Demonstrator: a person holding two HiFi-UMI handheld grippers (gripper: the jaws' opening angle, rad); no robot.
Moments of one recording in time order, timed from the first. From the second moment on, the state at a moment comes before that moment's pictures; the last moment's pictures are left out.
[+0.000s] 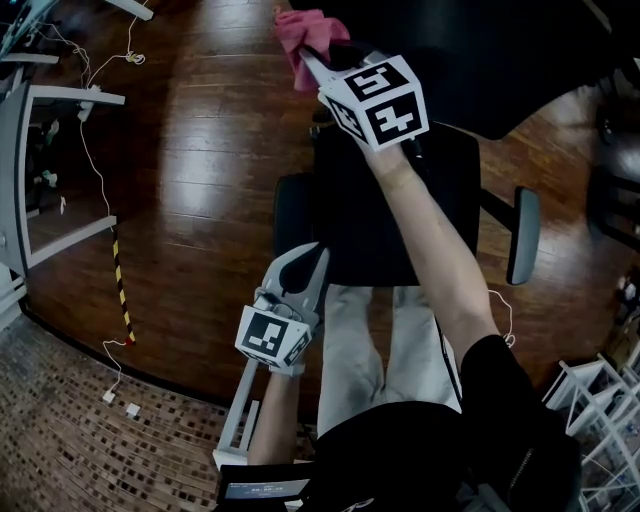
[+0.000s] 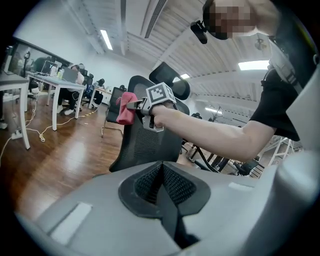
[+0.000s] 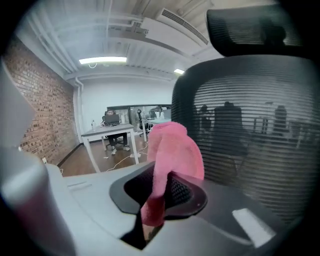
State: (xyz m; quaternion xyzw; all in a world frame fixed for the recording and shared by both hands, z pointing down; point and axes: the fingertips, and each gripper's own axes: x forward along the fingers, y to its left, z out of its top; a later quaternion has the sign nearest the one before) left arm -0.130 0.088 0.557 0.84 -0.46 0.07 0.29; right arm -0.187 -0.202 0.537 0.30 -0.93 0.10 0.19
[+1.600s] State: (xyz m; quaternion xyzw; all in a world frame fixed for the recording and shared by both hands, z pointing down) left arm 0.078 0.016 0.520 0.91 -0.33 0.09 0.25; right arm 0.275 -0.279 0.484 0.60 -0.77 0.12 0.19
